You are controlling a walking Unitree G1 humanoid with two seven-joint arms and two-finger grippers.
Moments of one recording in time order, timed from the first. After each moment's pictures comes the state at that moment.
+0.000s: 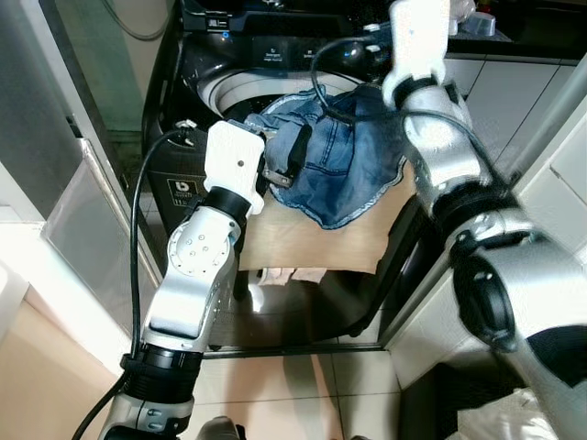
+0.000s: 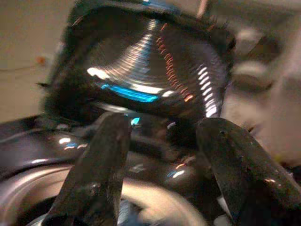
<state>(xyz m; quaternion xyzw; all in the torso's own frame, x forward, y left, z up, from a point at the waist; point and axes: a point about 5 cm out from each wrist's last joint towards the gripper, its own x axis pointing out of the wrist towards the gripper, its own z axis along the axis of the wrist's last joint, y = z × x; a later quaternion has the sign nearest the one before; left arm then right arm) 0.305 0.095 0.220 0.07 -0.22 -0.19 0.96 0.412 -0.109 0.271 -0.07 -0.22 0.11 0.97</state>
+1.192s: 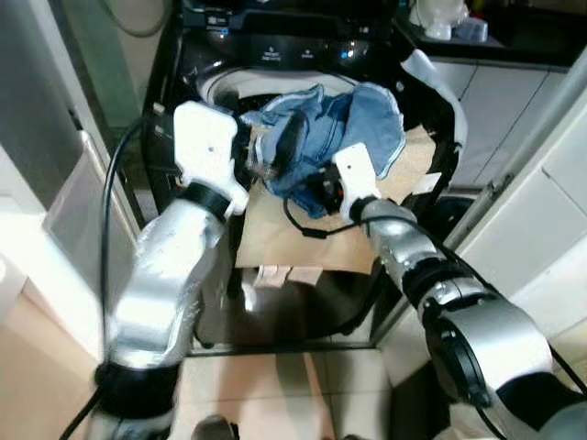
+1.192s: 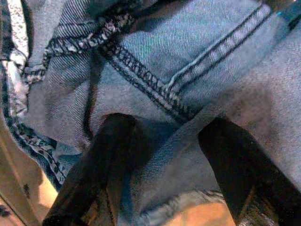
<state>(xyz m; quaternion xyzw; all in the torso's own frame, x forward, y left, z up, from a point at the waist) 0.280 0.113 0.232 0.05 -0.18 -0.24 0.95 0.388 -0.076 0.140 -0.10 0.06 0.24 0.97</state>
